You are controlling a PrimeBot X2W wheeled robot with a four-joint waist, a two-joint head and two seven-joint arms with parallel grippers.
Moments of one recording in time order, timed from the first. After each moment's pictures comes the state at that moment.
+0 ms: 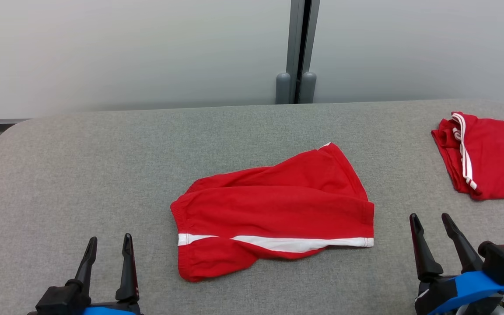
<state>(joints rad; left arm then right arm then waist) 0.08 0.15 -0.10 0.16 -0.31 -0.03 -0.25 0.02 -0.05 -0.08 0.07 0.21 0.13 -0.03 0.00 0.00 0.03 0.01</state>
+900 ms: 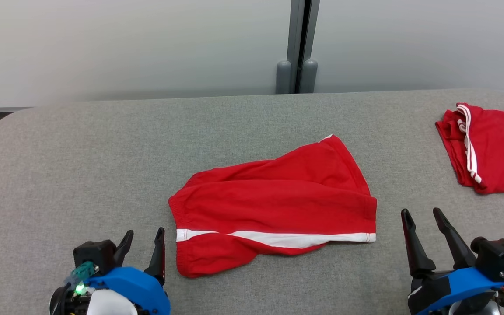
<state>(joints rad) -0.01 0.15 -0.17 0.17 -0.36 -0.01 0.06 0.01 -0.05 -0.05 0.06 0.22 0.13 -0.04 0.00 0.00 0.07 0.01</state>
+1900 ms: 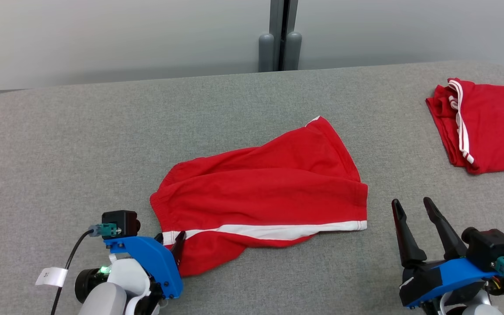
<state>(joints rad) -0.24 0.12 -0.22 0.46 -0.51 -0.07 0.38 -0.04 -0.05 -0.01 0.09 0.22 0.13 -0.06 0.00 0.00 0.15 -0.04</state>
